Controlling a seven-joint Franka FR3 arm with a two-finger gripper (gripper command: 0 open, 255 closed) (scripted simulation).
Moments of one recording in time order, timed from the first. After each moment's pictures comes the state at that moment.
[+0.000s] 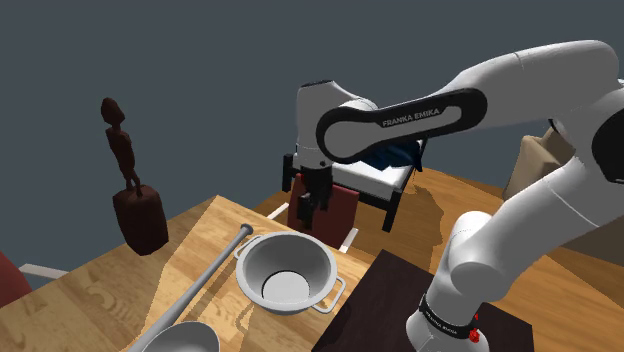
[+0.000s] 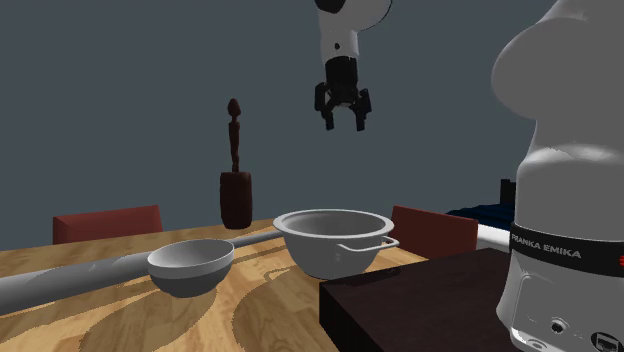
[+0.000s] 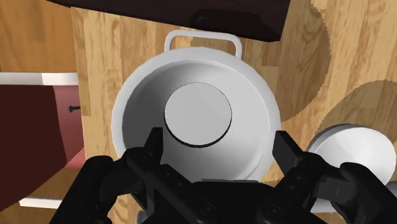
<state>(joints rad) 0.08 -0.47 0.24 -2.43 0.09 1.87 0.13</state>
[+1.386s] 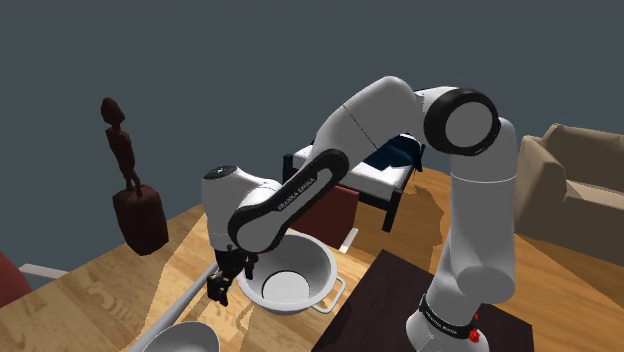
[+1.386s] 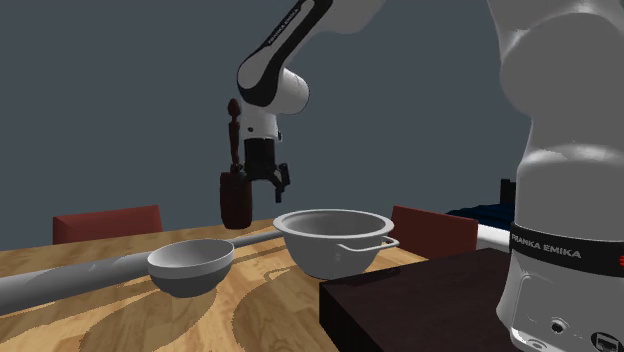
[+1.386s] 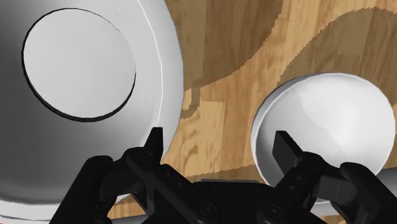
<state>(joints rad) 0.20 0.30 0.40 -2.10 -0.08 2.30 0.50</state>
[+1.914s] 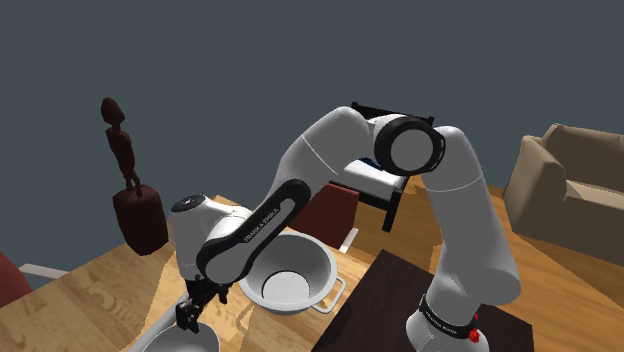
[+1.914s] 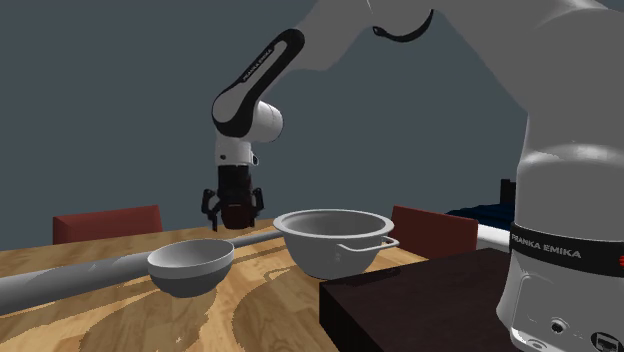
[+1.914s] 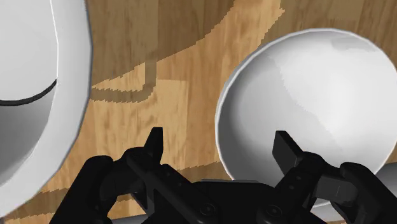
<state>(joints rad) 0.30 0.59 0.36 -1.85 -0.17 2.33 0.59</state>
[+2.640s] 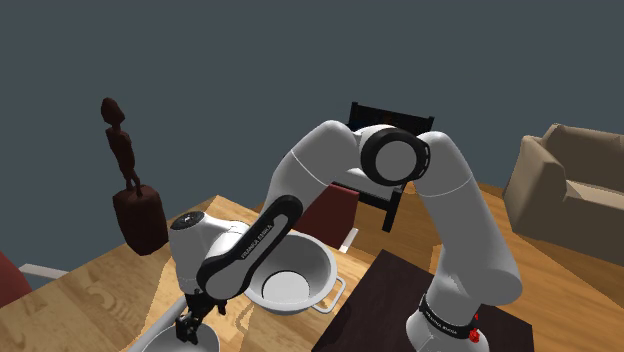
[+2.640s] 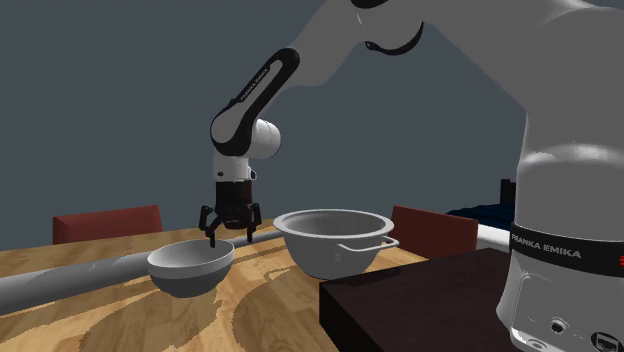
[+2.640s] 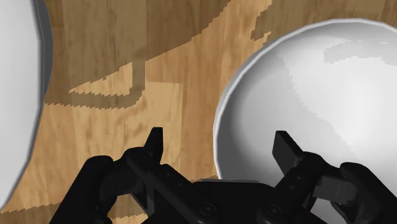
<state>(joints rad) 0.33 0.68 0.34 -1.82 -0.20 2.39 0.61</state>
